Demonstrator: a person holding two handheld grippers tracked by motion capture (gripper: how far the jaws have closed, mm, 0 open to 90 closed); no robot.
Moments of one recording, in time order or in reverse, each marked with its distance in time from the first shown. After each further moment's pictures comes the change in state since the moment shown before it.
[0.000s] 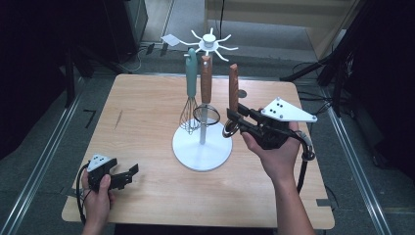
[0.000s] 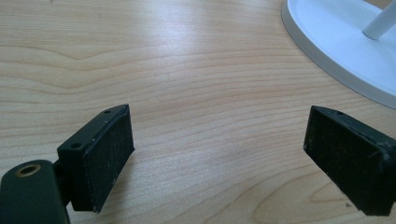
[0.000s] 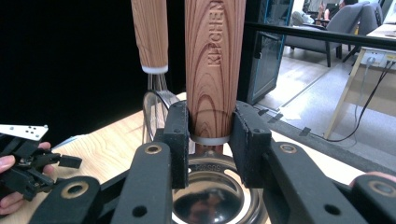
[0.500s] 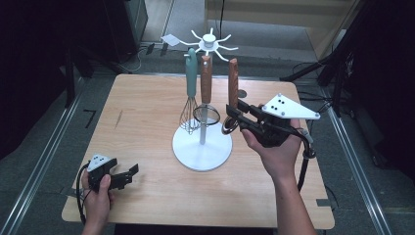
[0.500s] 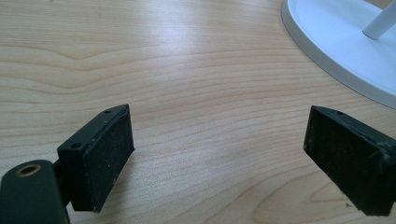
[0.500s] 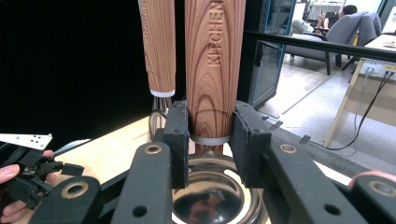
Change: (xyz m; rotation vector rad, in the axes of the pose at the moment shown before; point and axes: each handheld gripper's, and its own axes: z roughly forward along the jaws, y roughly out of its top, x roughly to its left) left arm 0.000 0.000 0.000 0.001 0.000 -0.001; right arm 0.003 0.012 -0.003 -0.022 0.002 -0.012
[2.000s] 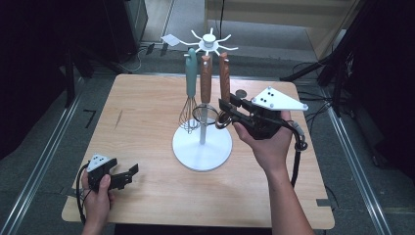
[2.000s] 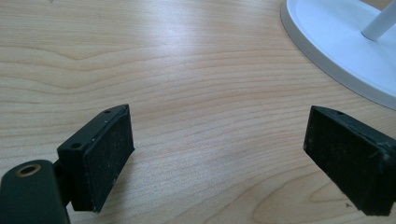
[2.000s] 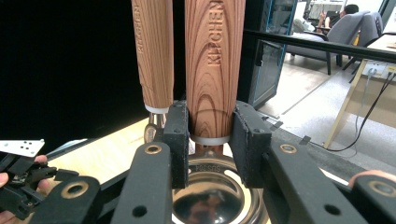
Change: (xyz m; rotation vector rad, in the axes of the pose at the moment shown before) left arm 0.000 0.000 0.000 -0.006 -0.003 -0.001; right arm 0.001 0.006 0.022 0.011 -0.002 -0.004
